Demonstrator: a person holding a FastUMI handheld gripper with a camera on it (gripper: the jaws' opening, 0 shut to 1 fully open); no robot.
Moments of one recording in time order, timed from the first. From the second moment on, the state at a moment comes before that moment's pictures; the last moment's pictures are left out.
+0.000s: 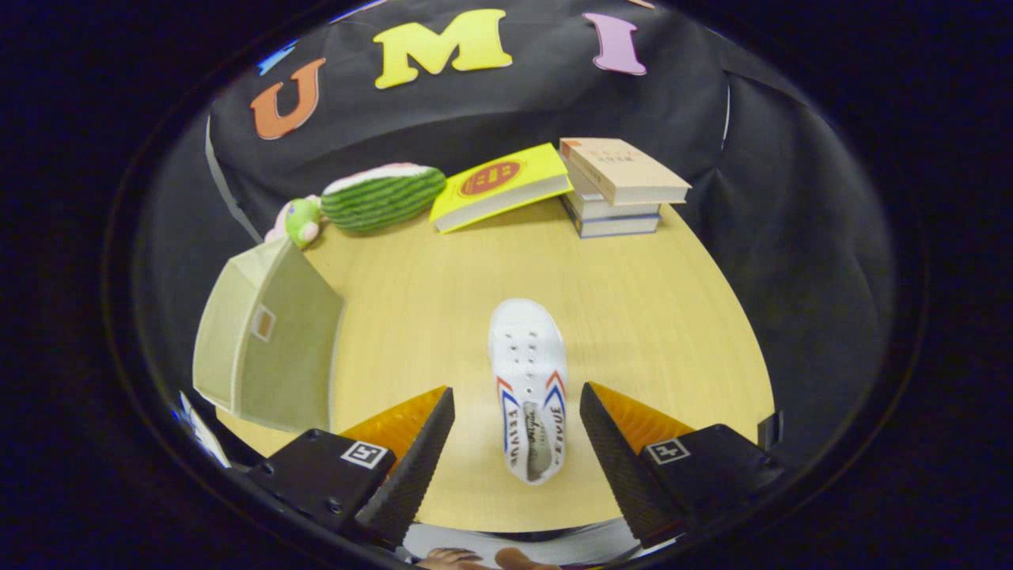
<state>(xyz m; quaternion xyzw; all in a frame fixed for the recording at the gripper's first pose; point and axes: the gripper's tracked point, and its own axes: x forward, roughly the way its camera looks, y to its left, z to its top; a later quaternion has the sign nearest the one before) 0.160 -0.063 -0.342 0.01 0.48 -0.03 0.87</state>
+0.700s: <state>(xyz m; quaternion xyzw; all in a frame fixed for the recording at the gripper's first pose) 0.169 -0.093 -0.443 0.06 0.59 -0.02 0.80</state>
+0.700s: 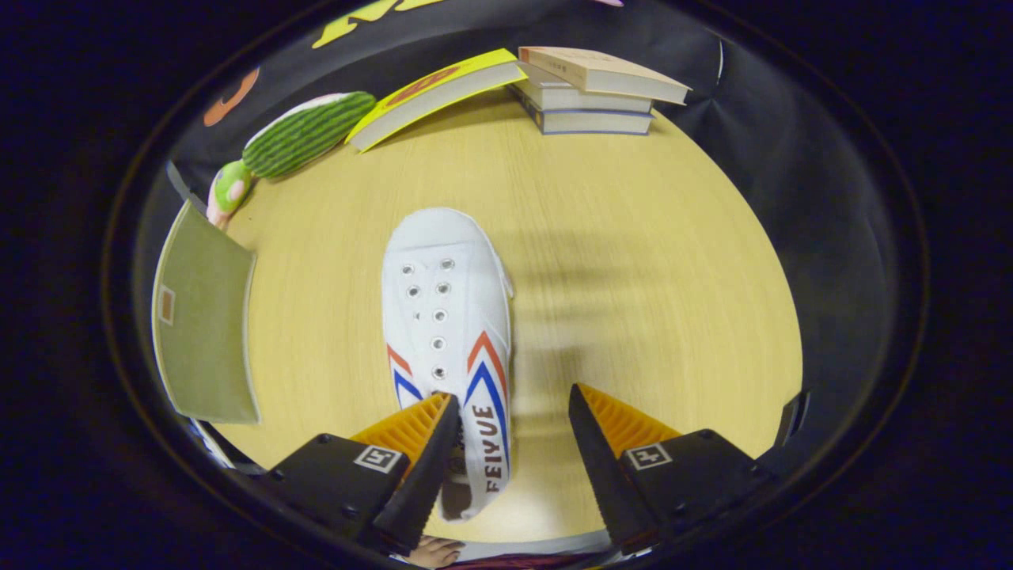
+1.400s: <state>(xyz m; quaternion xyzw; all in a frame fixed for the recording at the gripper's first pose) 0.173 -0.086 -0.433 0.14 0.59 -0.01 0.80</state>
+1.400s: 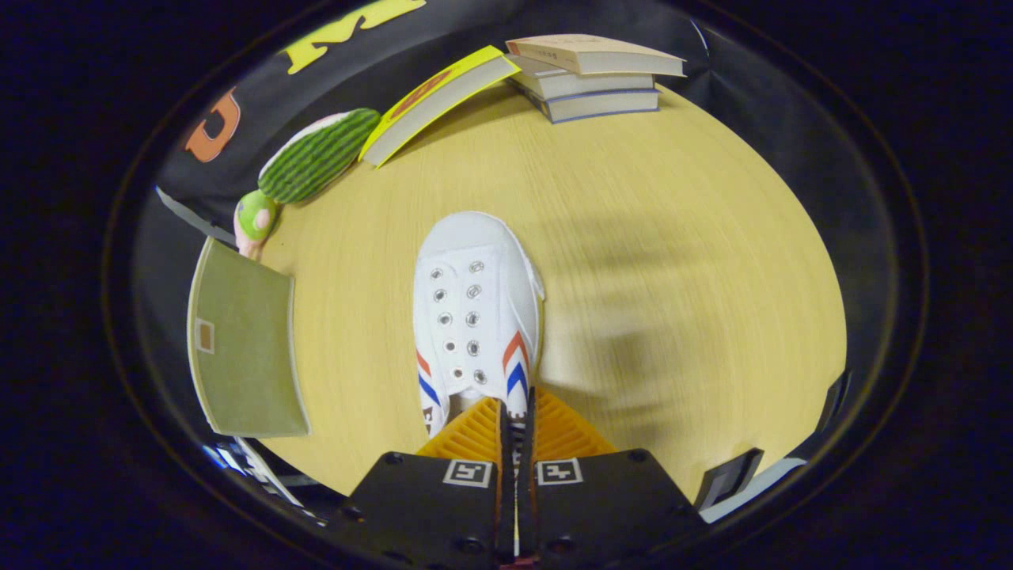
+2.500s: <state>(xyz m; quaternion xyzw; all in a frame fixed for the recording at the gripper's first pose) 0.165 0.091 -0.218 0.15 0.50 0.08 0.85</state>
